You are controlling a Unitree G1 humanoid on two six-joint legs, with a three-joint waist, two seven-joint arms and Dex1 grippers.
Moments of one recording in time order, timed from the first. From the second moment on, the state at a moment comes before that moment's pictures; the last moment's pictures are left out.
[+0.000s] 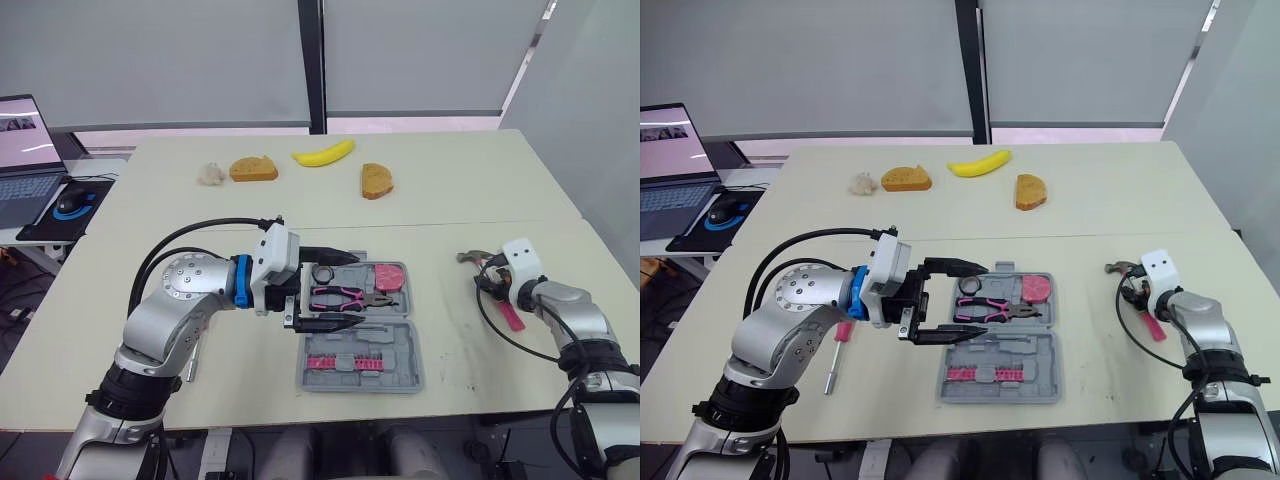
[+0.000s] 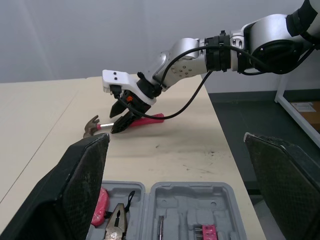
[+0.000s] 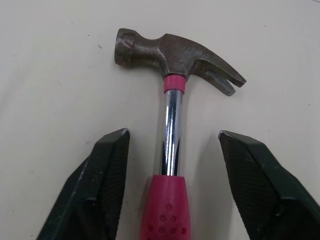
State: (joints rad) left arm -0.41 0.60 -0.13 -0.33 -0.53 0.38 -1.17; right arm -0.53 -0.58 -0.05 0.66 0.06 0.39 0.53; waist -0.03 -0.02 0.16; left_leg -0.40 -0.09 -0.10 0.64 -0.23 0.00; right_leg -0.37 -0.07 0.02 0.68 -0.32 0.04
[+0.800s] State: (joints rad) left arm -0.36 0.67 -0.15 -0.31 -0.46 0.29 -1.24; right arm -0.16 -0.56 -0.12 -0.08 0.17 0.81 0.48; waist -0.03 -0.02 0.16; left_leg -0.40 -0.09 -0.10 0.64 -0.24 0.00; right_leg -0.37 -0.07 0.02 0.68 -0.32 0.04
